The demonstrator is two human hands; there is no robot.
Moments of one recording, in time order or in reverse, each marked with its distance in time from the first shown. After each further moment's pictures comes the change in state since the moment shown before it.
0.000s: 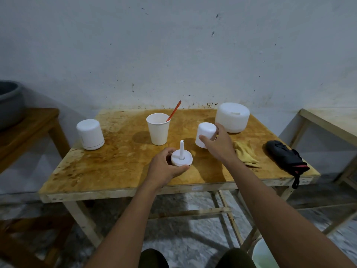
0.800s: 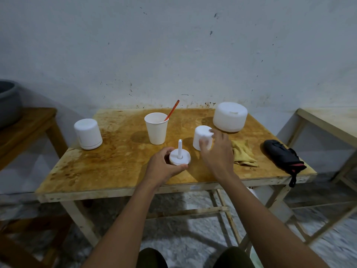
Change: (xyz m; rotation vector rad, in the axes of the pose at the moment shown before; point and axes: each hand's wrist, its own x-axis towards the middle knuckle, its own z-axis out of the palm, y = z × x) left_hand 0.001 -0.001 0.000 0.028 0.001 0.014; right_hand -0.042 -0.002 0.009 -0.243 0.247 -0.147
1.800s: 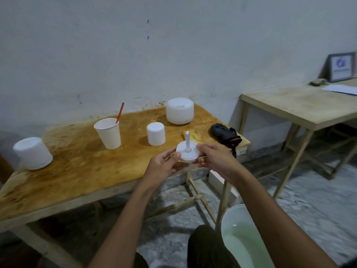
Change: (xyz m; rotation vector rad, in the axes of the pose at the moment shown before) left_hand -0.061 0.079 0.080 -0.578 -0.400 -0.083; right_hand -0.051 0.048 -0.148 0.832 -0.415 0.546
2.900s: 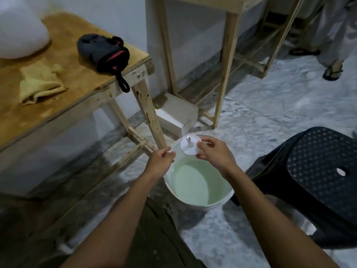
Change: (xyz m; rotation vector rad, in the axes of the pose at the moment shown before) left_hand 0.056 -0.252 0.204 0.531 -0.248 -0.469; right_hand -0.046 0.260 -0.226 0.032 0.615 0.242
